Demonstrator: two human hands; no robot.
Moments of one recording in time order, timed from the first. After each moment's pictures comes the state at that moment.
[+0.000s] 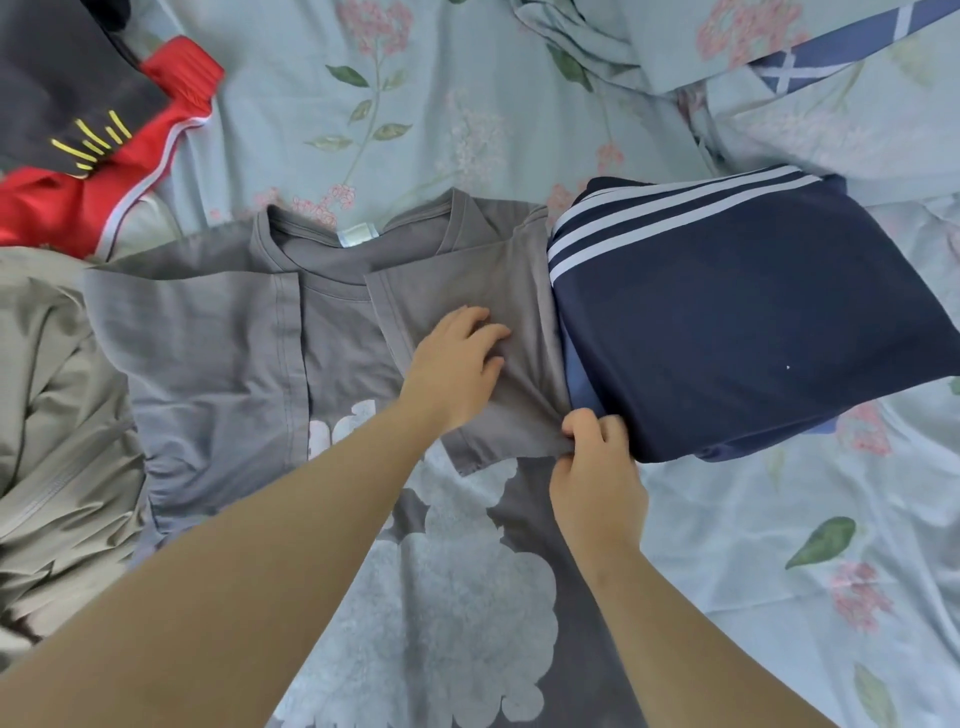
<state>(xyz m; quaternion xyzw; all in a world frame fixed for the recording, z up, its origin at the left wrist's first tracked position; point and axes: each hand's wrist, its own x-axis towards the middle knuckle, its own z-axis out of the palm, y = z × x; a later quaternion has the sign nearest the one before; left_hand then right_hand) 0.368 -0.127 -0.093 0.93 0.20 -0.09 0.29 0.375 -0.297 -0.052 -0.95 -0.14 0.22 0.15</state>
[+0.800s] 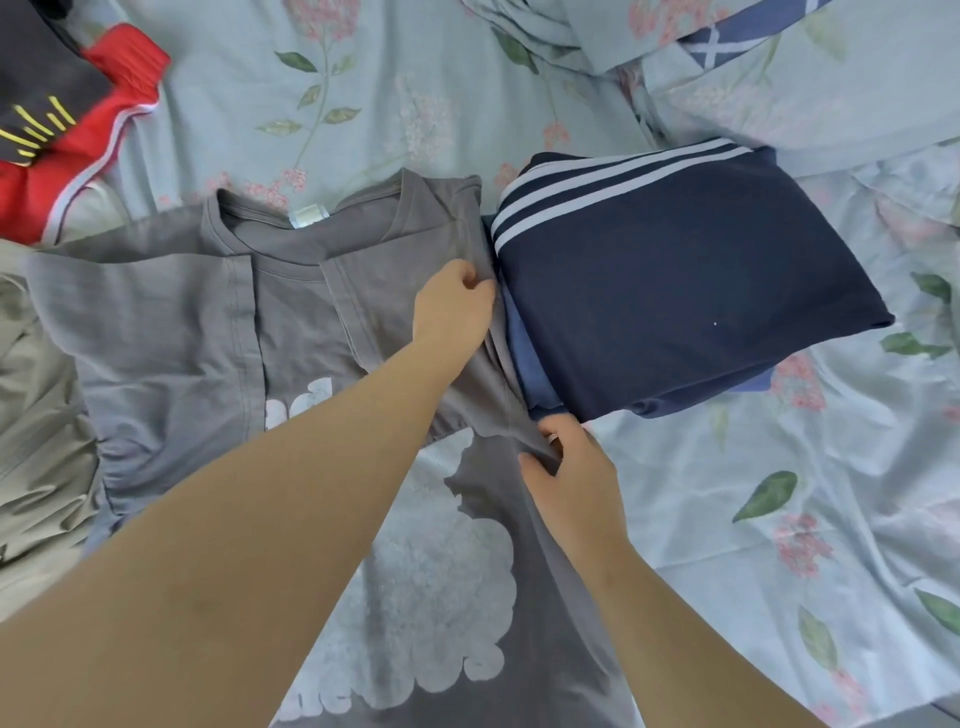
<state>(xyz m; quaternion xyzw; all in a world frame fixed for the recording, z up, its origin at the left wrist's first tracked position) 0.422 -0.163 -0.061 0.77 0.44 -0.02 0.47 0.369 -0.344 -0.046 -0.88 -0.11 0.31 0.33</state>
